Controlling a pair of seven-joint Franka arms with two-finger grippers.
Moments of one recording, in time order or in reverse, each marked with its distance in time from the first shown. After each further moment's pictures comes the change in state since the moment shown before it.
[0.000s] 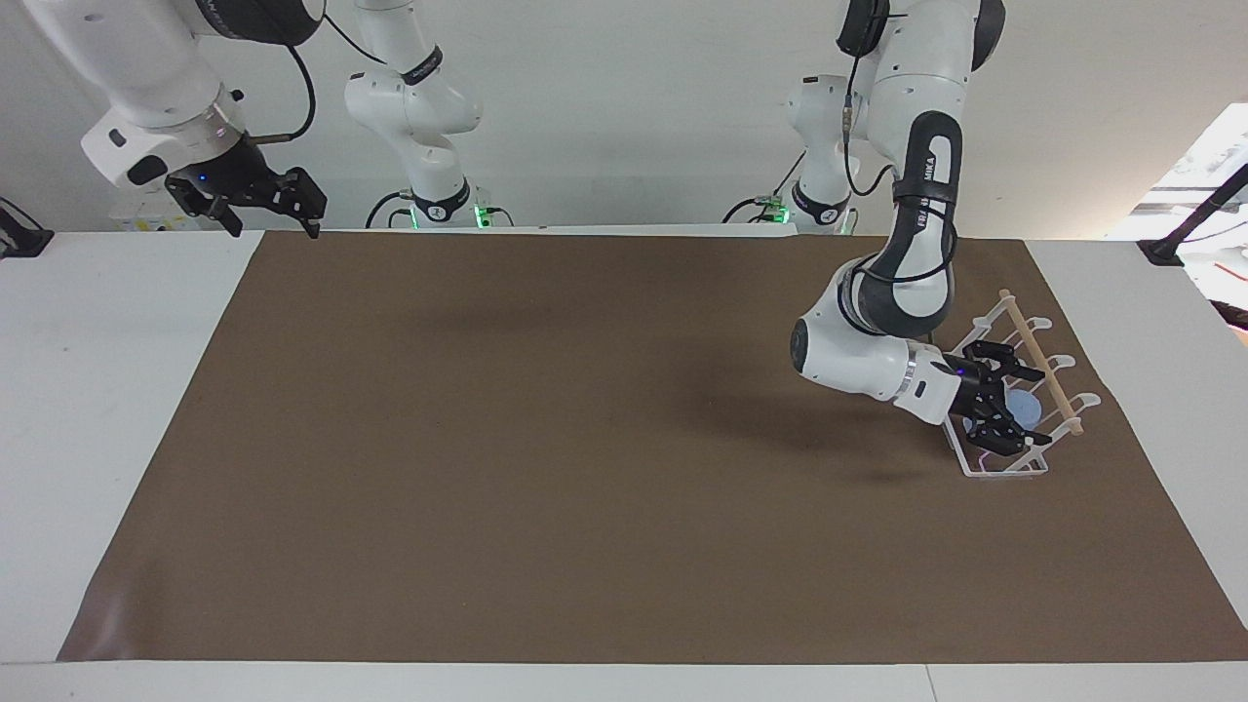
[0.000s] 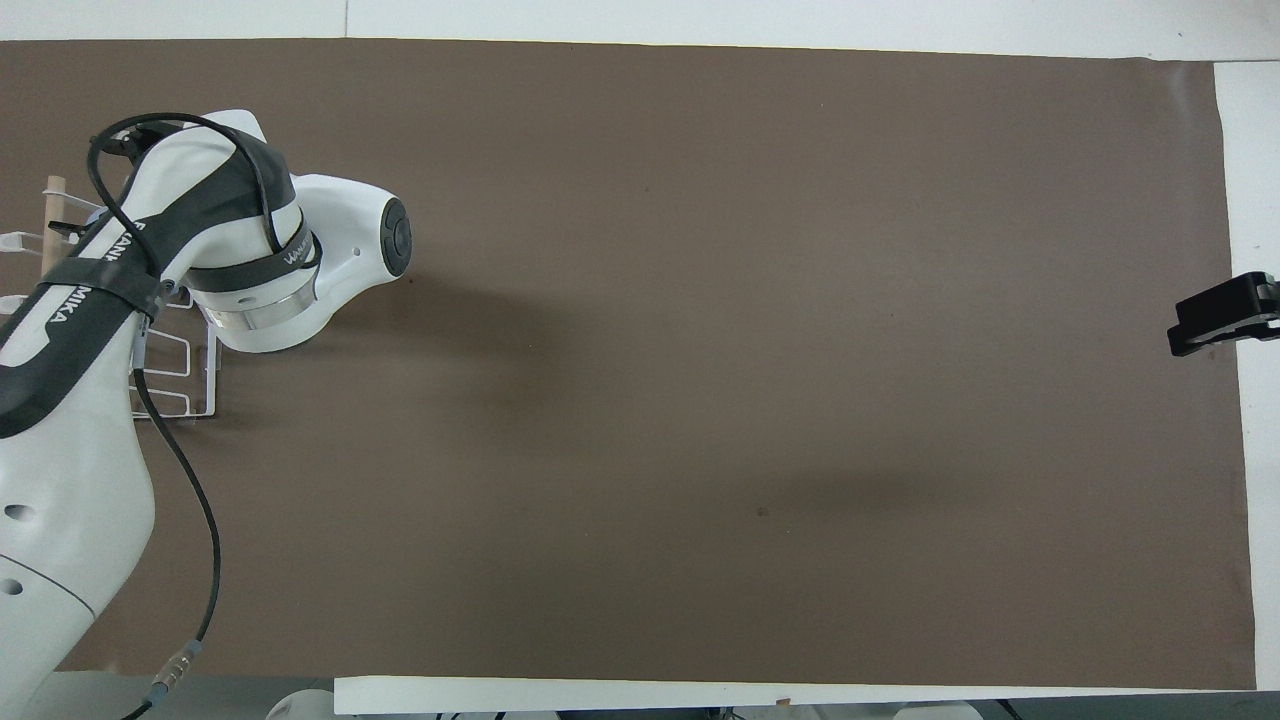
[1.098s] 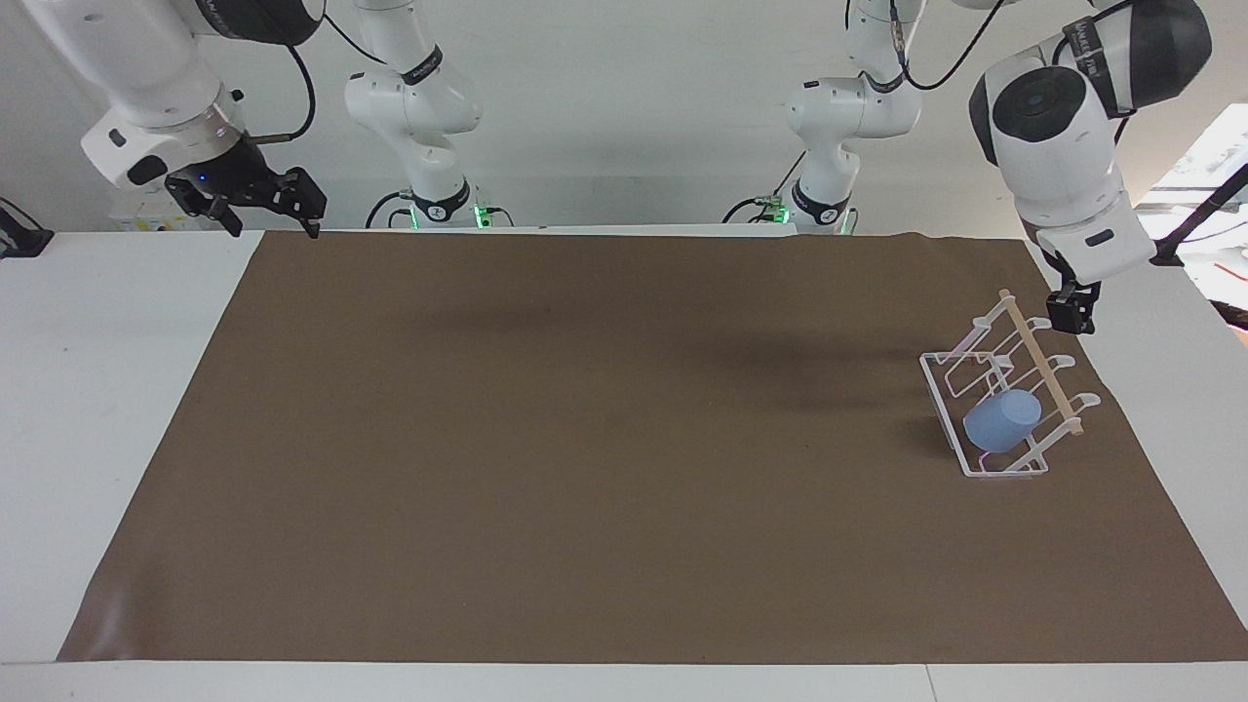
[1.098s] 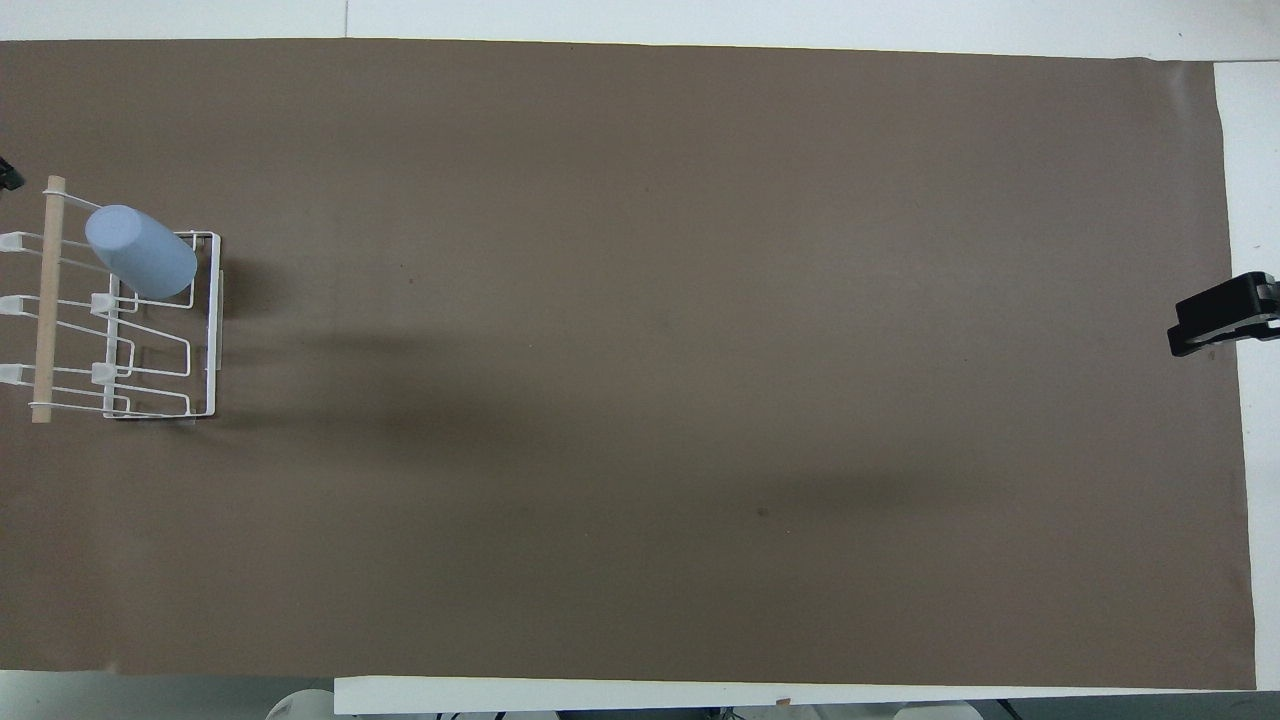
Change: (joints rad) left arm 0.207 -0.389 0.013 0.083 -0.897 0.096 1.213; right arm 0.000 0.000 0.000 0.000 0.000 0.000 0.000
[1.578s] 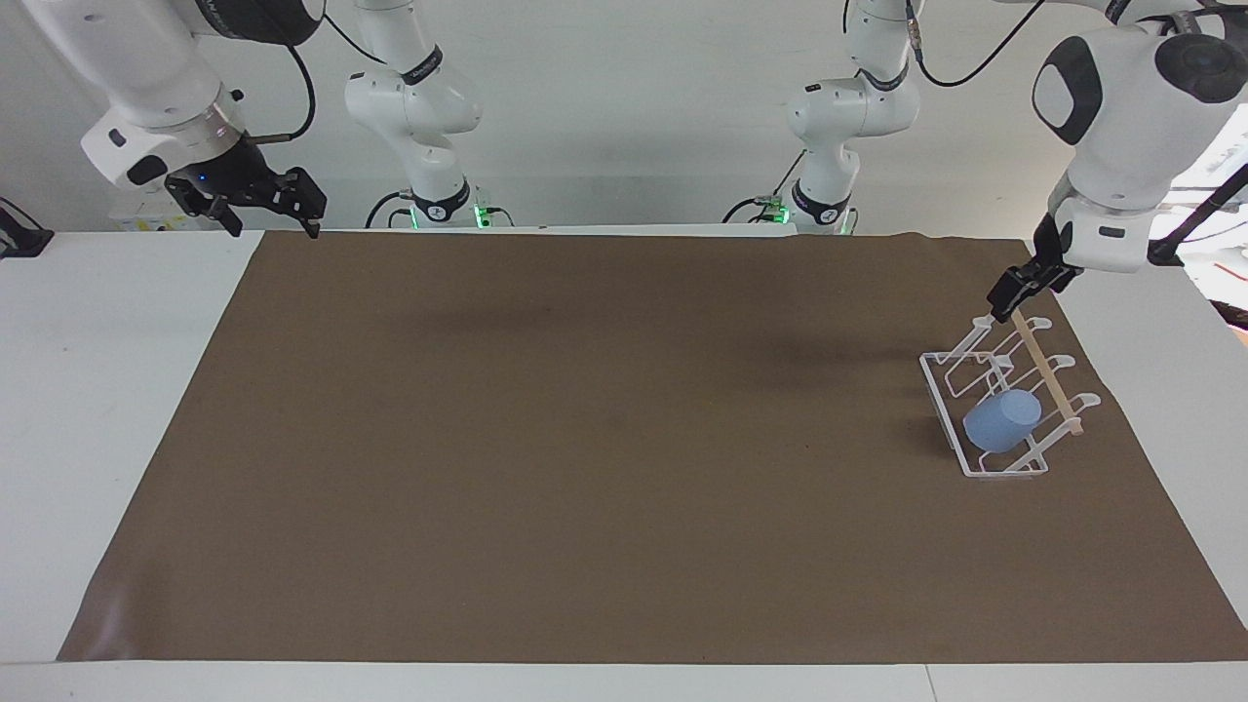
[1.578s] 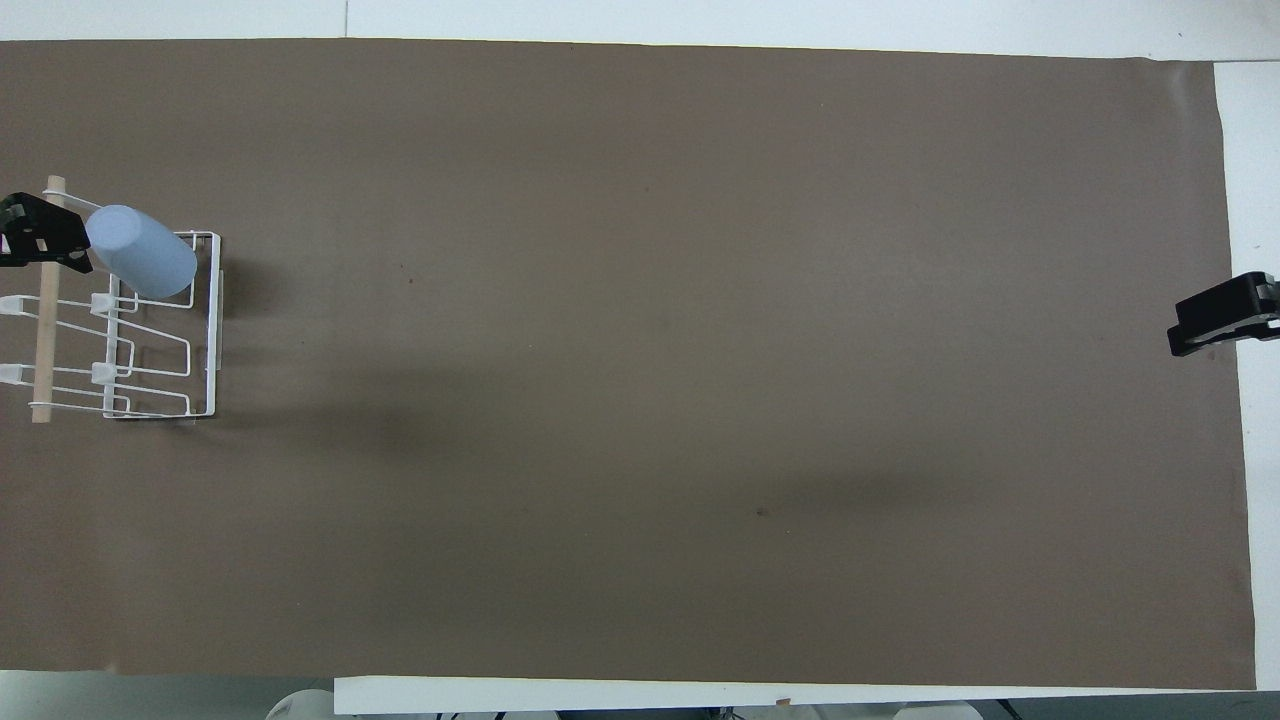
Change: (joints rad) left arm 0.098 -0.028 0.022 0.045 -0.461 -0.081 0.637; right arm 0.000 0.000 0.000 0.000 0.000 0.000 0.000
